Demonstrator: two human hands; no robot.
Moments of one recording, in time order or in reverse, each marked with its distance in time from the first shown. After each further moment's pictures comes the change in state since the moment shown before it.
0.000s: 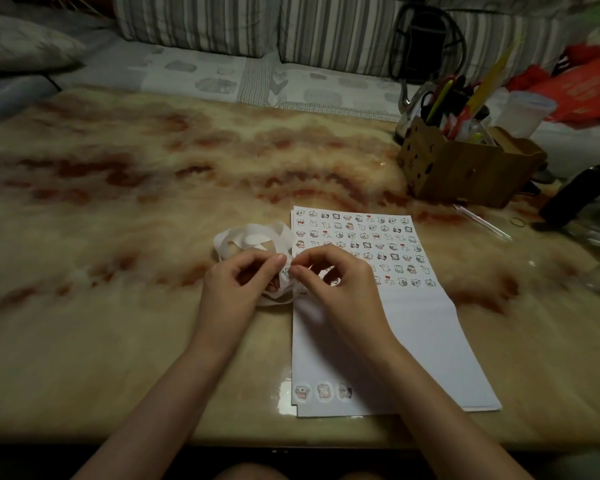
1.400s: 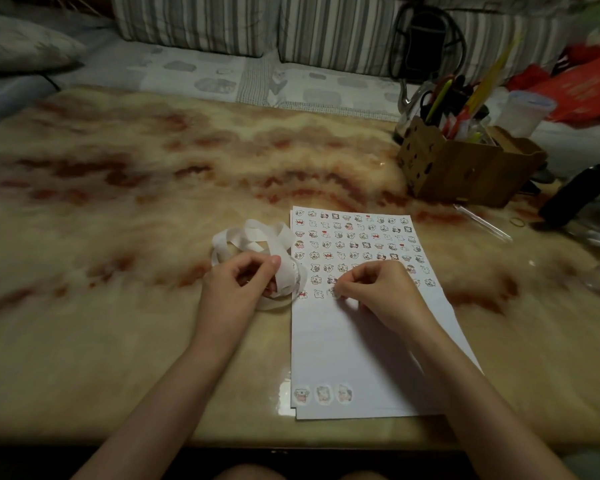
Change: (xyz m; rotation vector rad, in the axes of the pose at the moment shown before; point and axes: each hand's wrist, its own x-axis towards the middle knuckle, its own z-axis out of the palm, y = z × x) left_hand 0.000 -0.005 0.002 0.052 0.027 -0.061; right_hand 0.007 0.019 -0.047 -0.184 -0.068 0.467
